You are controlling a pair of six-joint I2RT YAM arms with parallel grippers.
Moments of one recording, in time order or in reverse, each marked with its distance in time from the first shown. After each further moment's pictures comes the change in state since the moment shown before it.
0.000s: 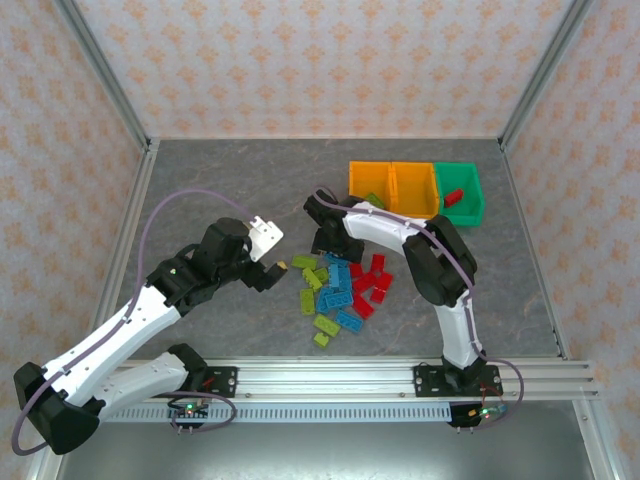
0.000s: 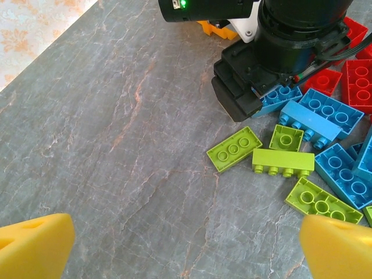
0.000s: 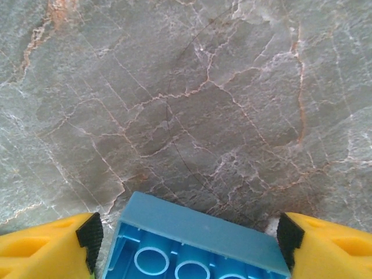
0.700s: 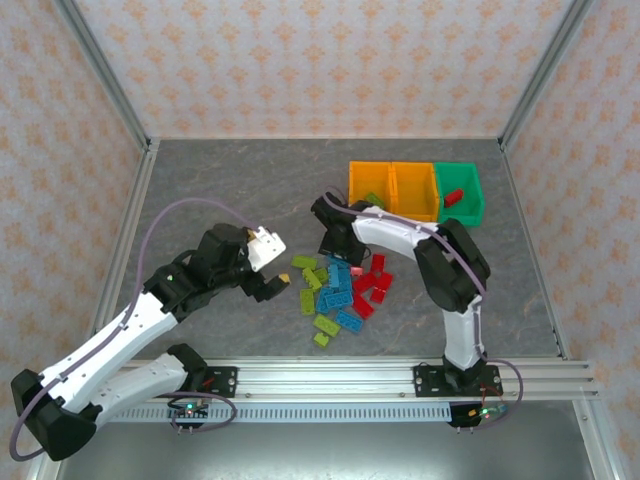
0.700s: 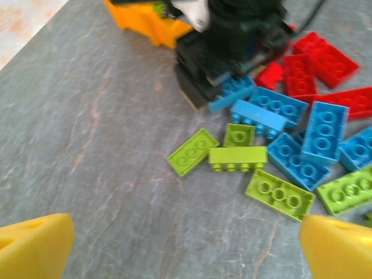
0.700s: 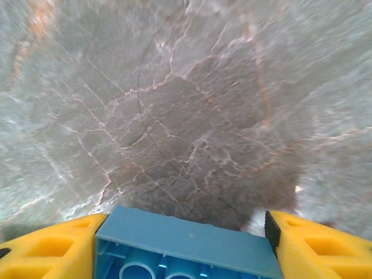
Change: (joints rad) left arm 0.001 -0.060 -0.068 0.023 0.187 0.100; right arm -0.028 -0.124 -0.123 0.076 -0.006 0.082
